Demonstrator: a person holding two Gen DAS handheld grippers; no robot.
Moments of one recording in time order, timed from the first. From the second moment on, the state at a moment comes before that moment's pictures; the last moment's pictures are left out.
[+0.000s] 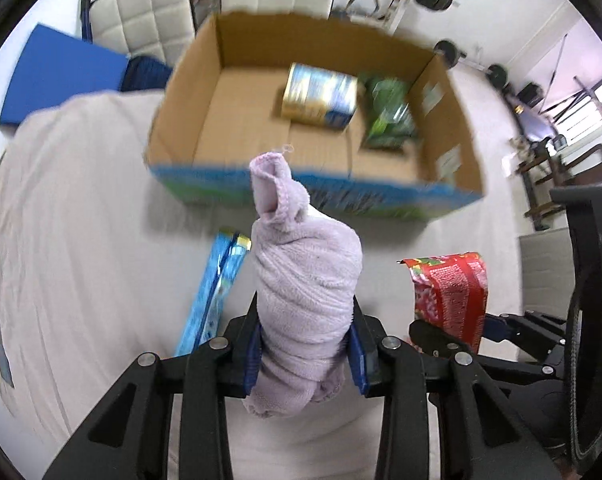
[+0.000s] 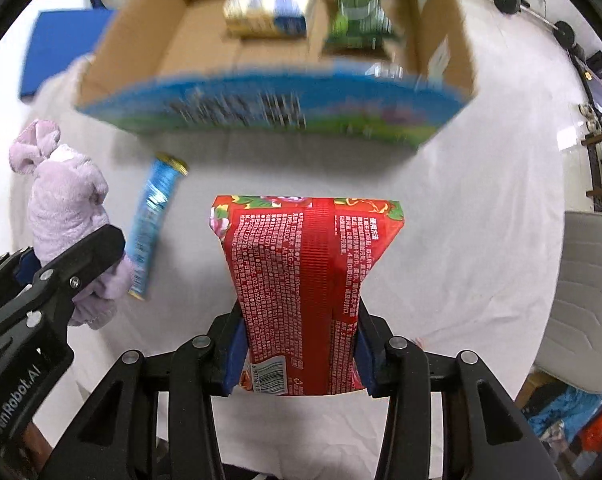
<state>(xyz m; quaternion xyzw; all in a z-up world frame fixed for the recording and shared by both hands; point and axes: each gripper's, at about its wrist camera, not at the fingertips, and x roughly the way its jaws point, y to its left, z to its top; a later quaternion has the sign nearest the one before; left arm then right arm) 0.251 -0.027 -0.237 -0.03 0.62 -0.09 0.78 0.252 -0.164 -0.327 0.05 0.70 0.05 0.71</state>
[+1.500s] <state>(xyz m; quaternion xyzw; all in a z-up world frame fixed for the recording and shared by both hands) 0.500 0.002 -0.332 -0.04 0.70 -0.06 0.71 0.460 -0.184 -0.408 0.08 0.72 -0.01 0.69</state>
